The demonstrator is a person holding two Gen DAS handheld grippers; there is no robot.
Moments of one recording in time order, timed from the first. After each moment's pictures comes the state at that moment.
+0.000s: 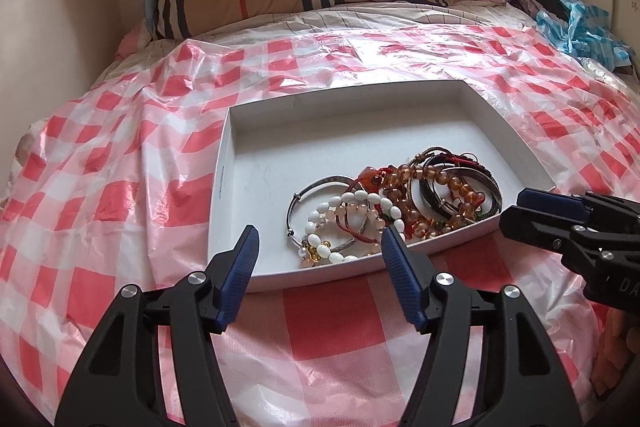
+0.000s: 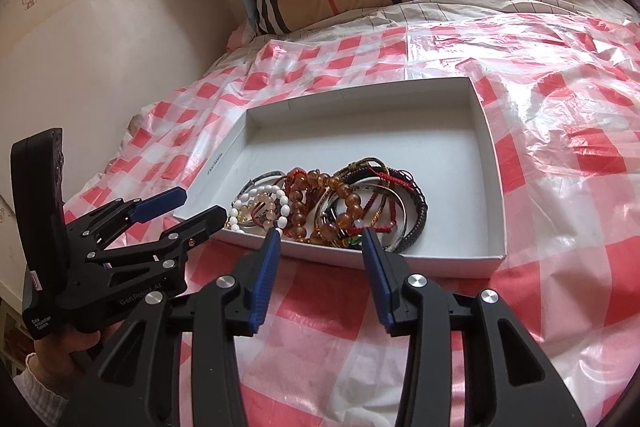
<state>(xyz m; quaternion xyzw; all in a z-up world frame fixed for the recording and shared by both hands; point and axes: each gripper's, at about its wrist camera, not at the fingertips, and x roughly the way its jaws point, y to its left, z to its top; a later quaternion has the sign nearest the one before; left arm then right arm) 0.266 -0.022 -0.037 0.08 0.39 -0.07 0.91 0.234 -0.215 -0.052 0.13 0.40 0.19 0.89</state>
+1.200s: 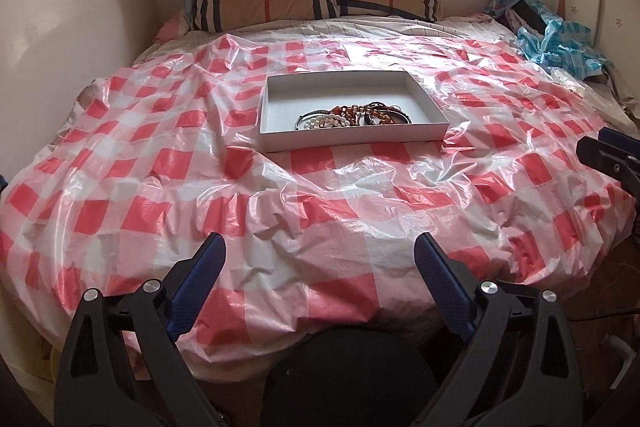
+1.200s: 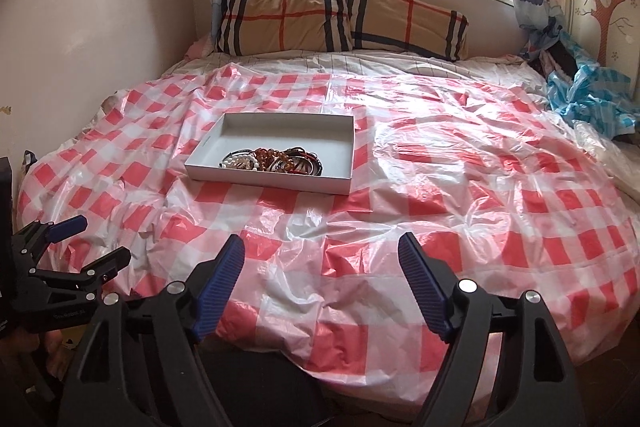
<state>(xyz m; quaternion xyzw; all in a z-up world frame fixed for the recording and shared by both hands) 0.036 0.004 0.039 0.04 0.38 -0.06 0.92 0.014 -0.240 0.072 0.00 0.35 0.03 0.94</state>
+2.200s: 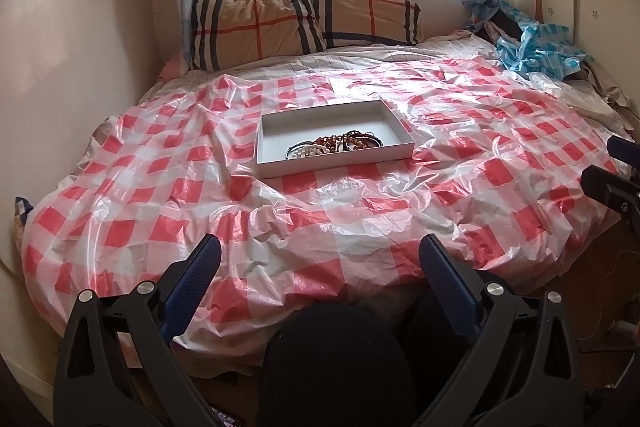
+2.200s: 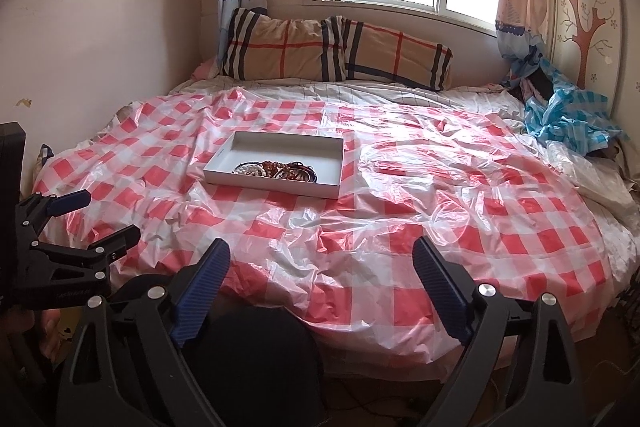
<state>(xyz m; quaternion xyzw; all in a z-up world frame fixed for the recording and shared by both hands) -0.031 -0.017 0.090 0.08 0.33 -0.07 0.94 -0.069 -0.237 0.105 -0.01 0.31 0.03 0.95</state>
